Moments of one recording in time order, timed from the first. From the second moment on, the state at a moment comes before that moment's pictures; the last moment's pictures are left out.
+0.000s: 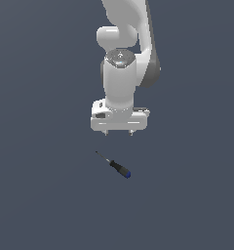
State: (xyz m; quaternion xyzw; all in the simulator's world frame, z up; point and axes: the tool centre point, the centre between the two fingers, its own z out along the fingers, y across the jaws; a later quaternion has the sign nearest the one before) arm 0.014 0.006 0.190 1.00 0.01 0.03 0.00
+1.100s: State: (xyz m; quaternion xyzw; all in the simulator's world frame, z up) arm 0.040 -0.007 0.139 0.98 0.21 0.01 0.01
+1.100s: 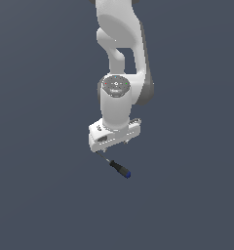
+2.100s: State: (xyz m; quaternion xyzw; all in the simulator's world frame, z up) arm 0.064 -0.024 0.072 0.91 0.42 0.00 0.00
